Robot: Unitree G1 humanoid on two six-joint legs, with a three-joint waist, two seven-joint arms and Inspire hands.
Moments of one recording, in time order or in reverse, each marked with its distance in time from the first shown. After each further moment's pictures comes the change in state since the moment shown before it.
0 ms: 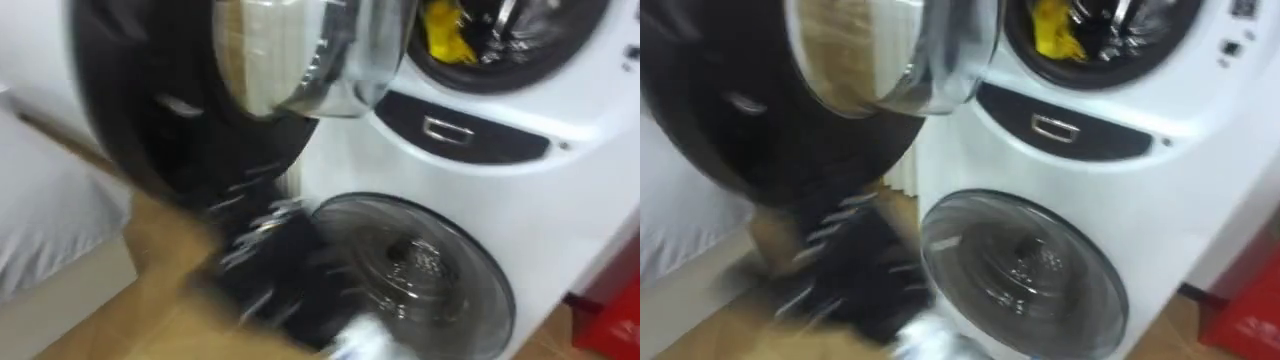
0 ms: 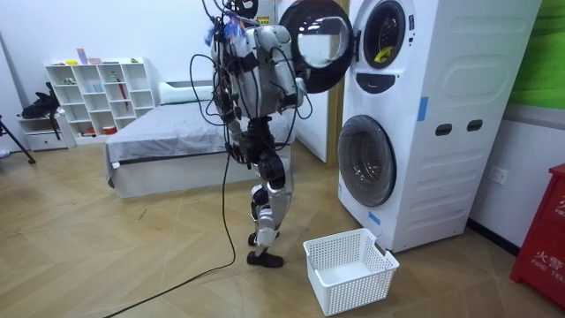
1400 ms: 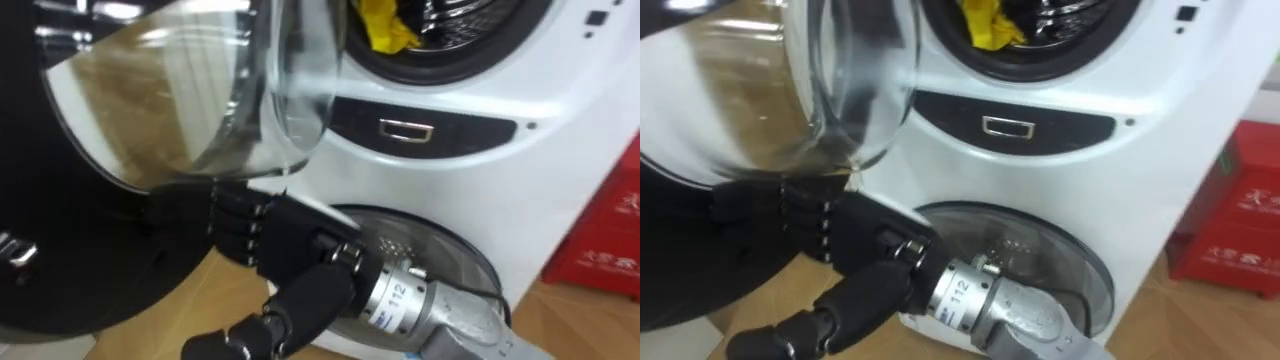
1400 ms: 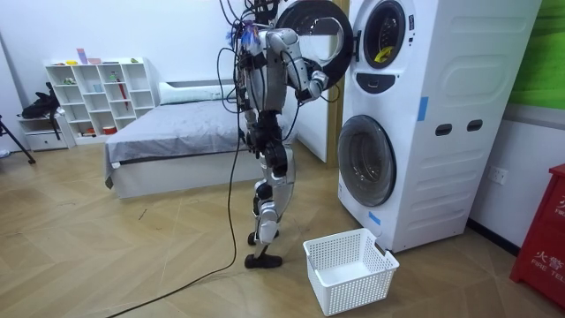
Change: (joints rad) left arm 0.021 -0.051 0.049 0.104 -0.010 0.020 0.040; right arm -0.002 -0.168 -0.333 -0.138 -0.308 0.154 -0.036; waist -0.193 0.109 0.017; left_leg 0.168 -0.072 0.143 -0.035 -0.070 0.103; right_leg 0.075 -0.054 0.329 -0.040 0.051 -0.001
